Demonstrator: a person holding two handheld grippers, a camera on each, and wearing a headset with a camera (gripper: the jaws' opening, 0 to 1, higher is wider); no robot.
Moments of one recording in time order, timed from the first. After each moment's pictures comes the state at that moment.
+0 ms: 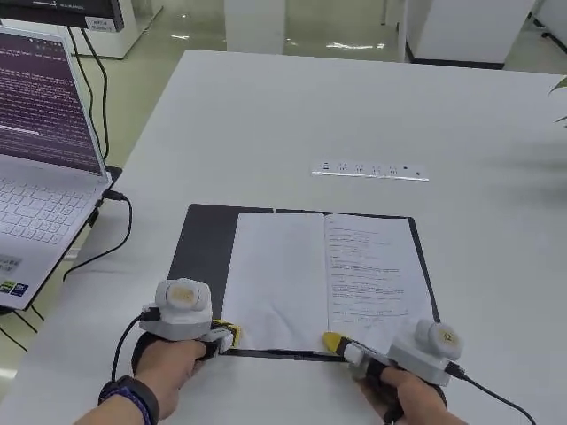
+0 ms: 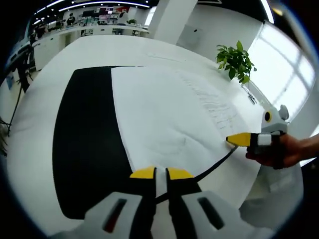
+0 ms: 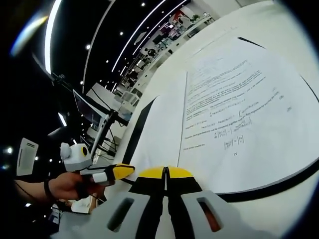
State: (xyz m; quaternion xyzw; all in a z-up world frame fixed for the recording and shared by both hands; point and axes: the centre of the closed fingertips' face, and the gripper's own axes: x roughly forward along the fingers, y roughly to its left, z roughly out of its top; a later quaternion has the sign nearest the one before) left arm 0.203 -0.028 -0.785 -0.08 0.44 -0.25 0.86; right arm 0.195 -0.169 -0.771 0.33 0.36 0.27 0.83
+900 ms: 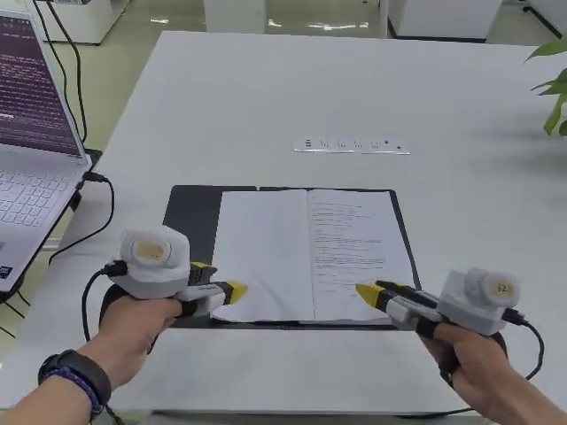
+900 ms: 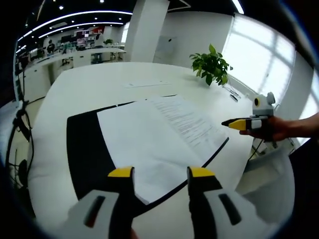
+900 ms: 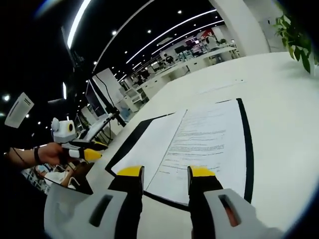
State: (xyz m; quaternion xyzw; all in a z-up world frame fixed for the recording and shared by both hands) left arm 0.201 -0.031 -0.697 -0.01 0.35 -0.31 0.88; right arm 0.194 -0.265 -0.702 0.18 0.29 0.29 0.89
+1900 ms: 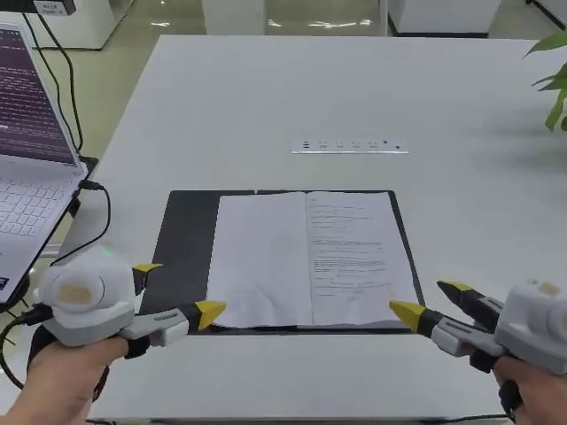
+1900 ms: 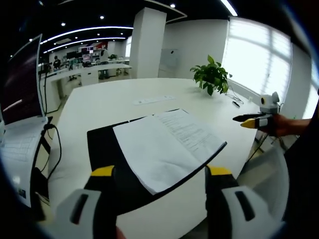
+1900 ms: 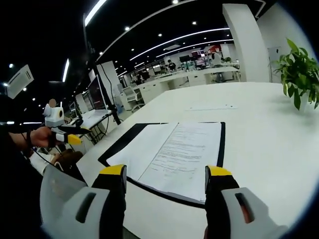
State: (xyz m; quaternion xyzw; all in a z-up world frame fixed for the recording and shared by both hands) left arm 0.166 -0.002 -0.640 -0.01 0.29 -0.28 0.91; right arm 0.164 -0.303 -0.660 0.09 0.25 0.27 0.93
